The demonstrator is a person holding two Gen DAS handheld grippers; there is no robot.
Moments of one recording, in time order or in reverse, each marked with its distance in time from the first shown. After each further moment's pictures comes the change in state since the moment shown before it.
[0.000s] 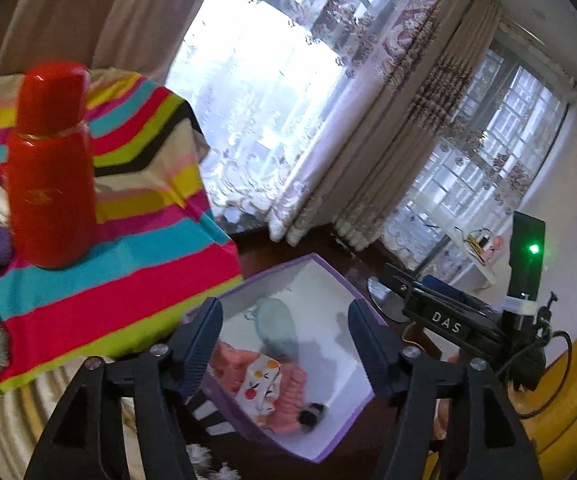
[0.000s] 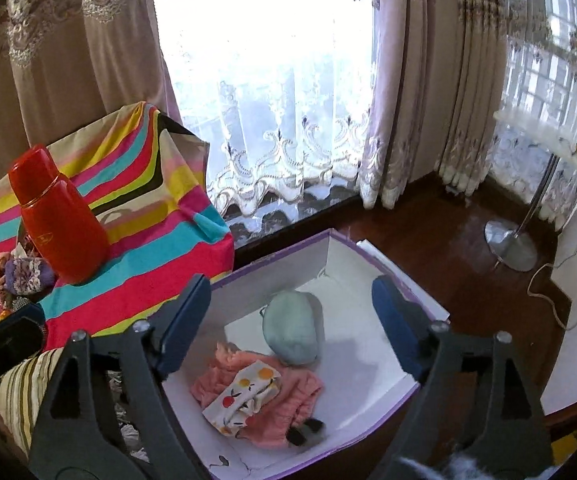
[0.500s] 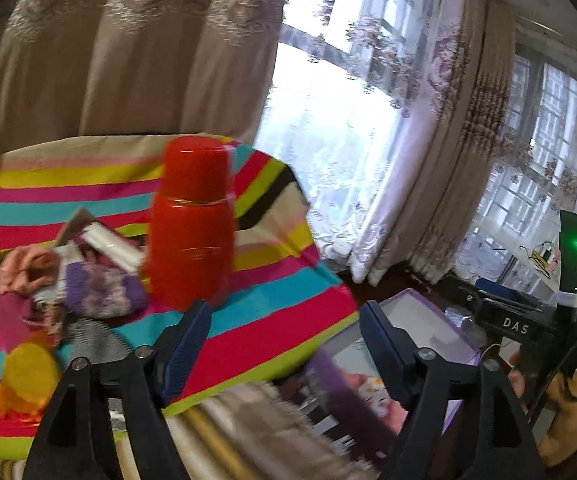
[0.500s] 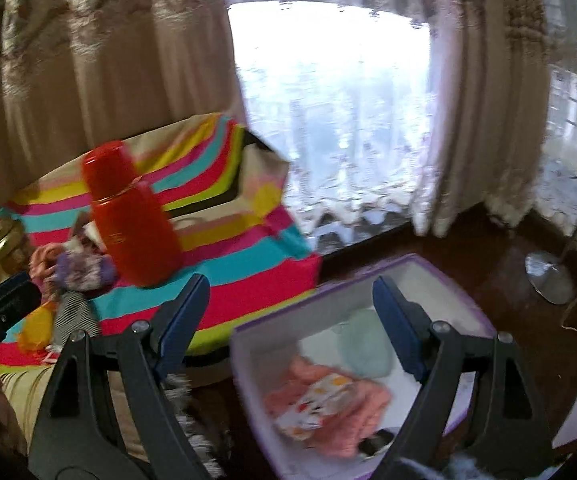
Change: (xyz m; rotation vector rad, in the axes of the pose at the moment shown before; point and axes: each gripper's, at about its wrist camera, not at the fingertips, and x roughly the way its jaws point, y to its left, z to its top) left arm -0.090 0.073 -0.003 0.067 -0.170 0.277; right arm -0.021 0.074 -0.005 -0.083 -0.063 0.191
